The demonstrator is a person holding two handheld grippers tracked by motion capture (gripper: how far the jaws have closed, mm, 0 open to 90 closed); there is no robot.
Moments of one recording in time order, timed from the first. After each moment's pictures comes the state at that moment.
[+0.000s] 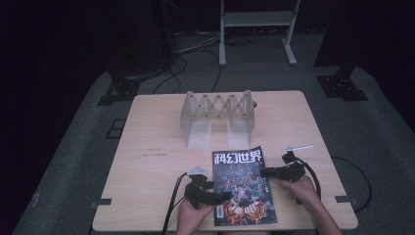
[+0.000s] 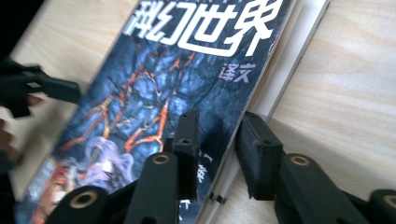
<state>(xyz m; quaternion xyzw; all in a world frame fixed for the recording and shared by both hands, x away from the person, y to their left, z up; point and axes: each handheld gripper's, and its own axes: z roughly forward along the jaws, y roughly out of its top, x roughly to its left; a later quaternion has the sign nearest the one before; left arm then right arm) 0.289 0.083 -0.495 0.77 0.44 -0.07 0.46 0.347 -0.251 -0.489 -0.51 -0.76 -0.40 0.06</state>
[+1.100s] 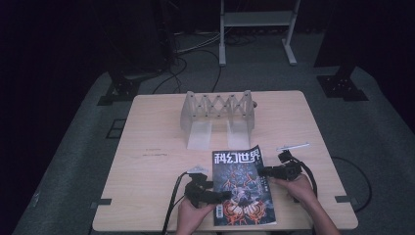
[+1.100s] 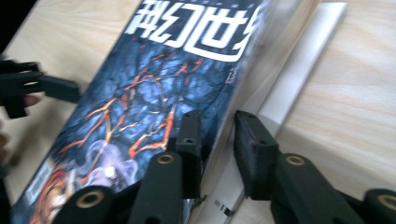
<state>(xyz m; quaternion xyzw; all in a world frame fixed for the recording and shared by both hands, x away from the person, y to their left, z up) 0.291 0.082 -0.494 0.77 0.44 -0.08 0.46 0.348 -0.241 -0.485 -0.51 -0.76 -0.39 0.05</state>
